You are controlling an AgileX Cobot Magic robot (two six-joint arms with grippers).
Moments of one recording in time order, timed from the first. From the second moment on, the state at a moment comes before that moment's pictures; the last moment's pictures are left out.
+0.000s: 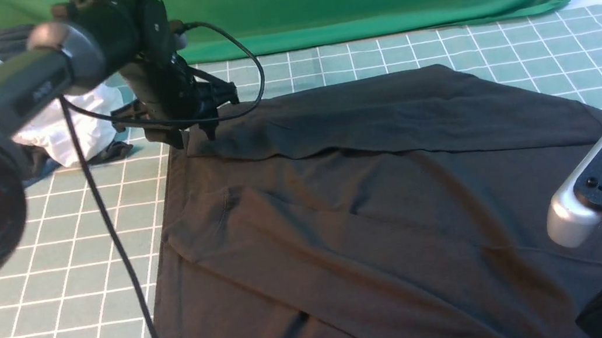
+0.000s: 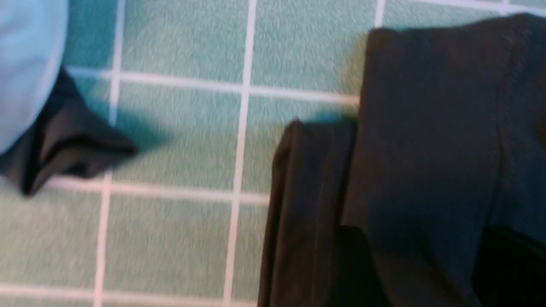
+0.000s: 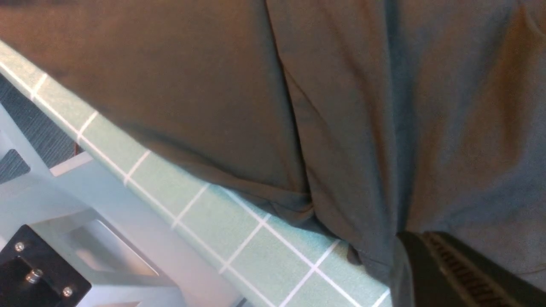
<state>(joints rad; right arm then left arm) 0.71 1.03 -0.81 0.18 1.05 -0.06 -0.20 2.28 -1.89 0.07 0.90 -0.36</state>
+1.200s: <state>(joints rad) 0.71 1.03 -0.81 0.11 0.99 -0.02 -0.20 2.26 -2.01 0.02 1.03 -0.22</state>
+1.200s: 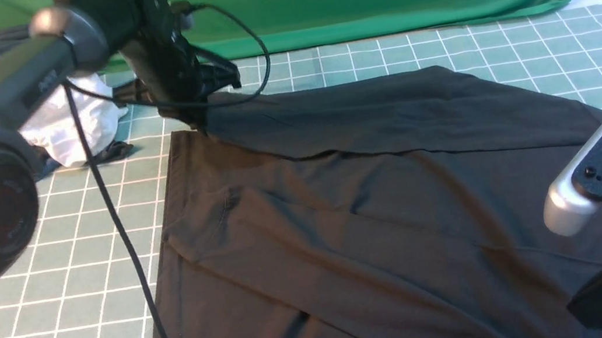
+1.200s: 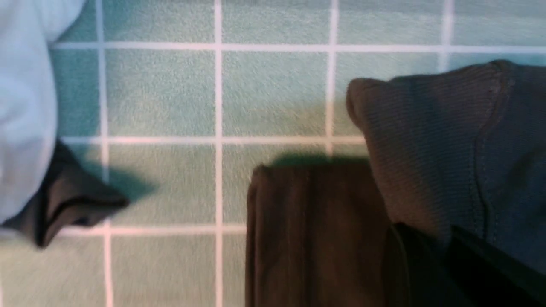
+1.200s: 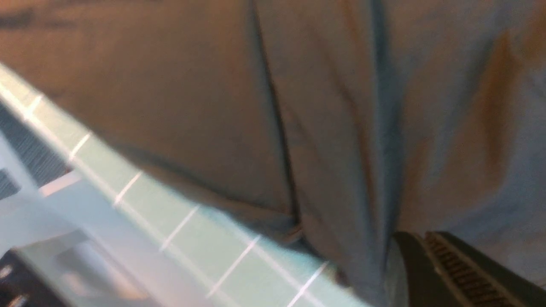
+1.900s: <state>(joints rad) 0.23 1.12 -0.97 -0.16 0.87 -0.04 -0.34 1.70 -1.34 -0.01 1.06 -0.34</state>
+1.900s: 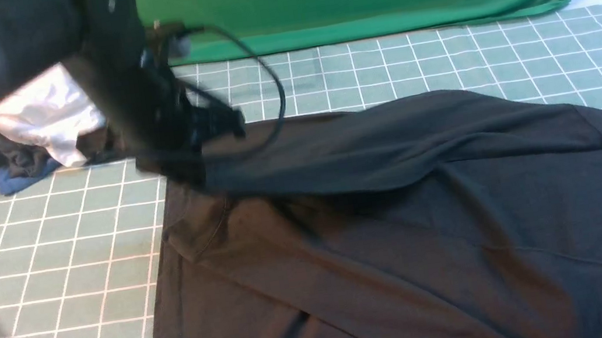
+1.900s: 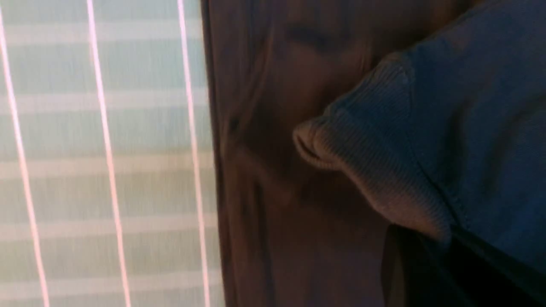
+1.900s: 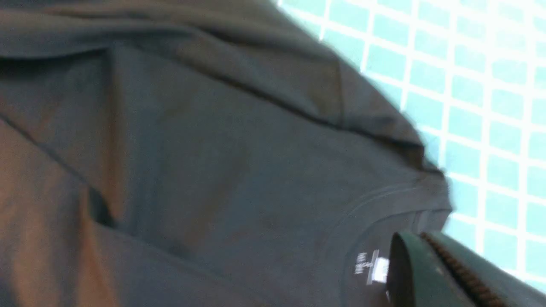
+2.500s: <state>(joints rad) 0.22 1.14 -0.97 0.00 0.77 -0.14 -0.45 1.52 -0.89 -0.13 0.90 -0.44</state>
